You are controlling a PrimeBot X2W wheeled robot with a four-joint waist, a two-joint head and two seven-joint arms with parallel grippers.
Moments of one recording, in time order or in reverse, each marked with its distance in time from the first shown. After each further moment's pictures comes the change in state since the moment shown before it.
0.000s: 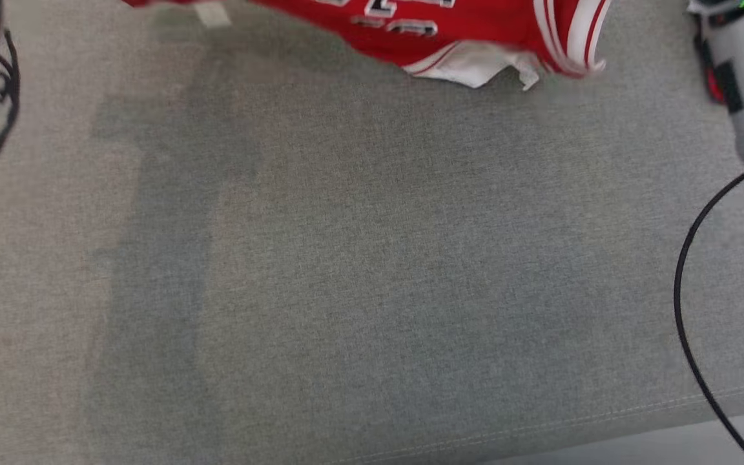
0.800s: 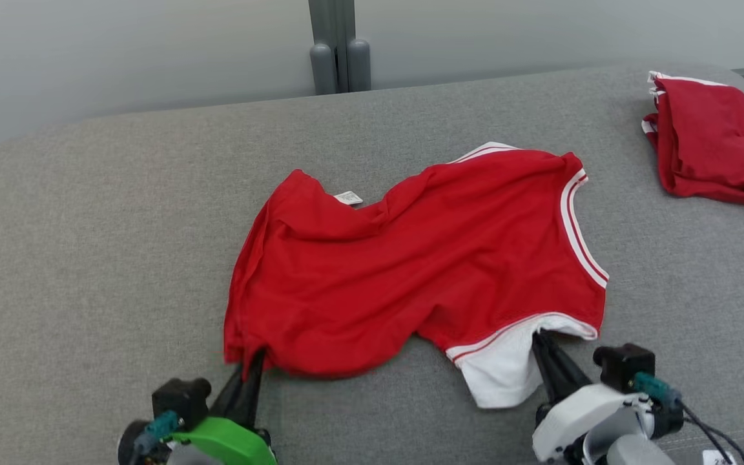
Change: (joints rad) left arm 1.168 -0.258 0.077 -0.074 0.248 0.002 -0.226; right arm 1.175 0.131 -0.015 -0.134 -0.219 0.000 -0.133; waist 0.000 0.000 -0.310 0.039
